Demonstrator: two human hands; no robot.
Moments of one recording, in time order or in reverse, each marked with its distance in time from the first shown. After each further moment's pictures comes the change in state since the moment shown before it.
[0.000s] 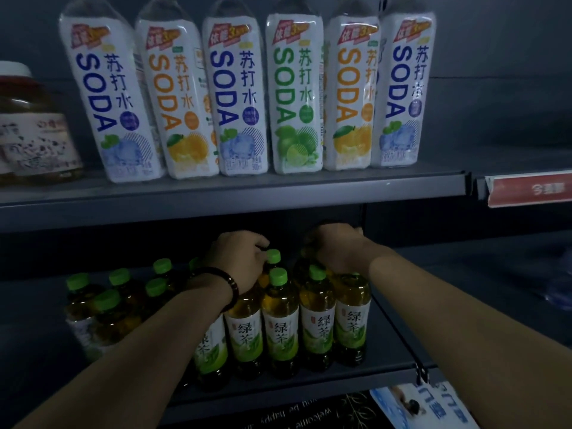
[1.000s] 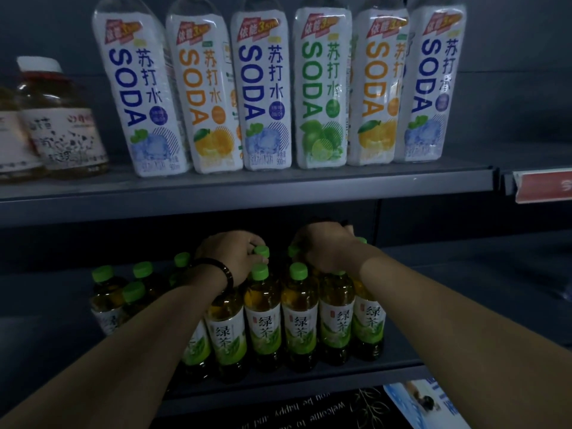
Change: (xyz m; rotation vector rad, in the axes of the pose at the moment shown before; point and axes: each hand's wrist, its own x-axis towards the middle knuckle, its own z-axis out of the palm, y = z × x) left_hand 0.003 -0.036 -0.024 0.049 -0.131 -0.067; right_hand 0.007 -0.048 0.011 -0.025 0.009 -0.043
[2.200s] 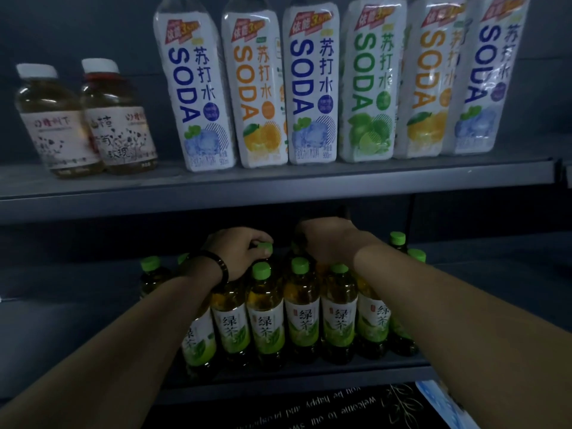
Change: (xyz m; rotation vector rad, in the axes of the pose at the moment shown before) left_hand -0.002 -0.068 -0.032 0.014 -0.046 0.092; right_hand 0.017 -0.065 0.004 -0.108 -0.113 -0.144
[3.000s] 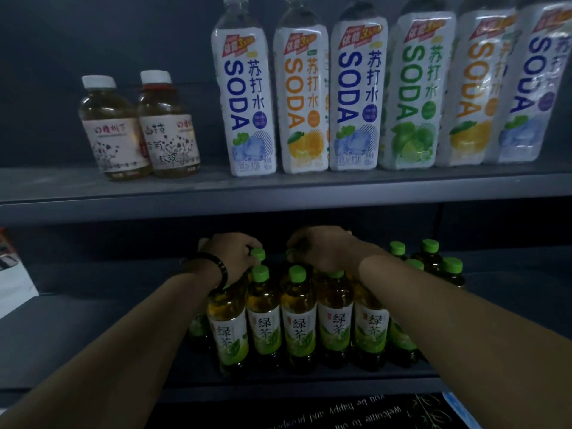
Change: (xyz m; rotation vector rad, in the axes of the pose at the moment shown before) left_hand -0.023 -0.047 -0.041 0.135 -0.021 -0.154; right_hand 0.029 -0.046 0.014 0.226 0.058 -0.017
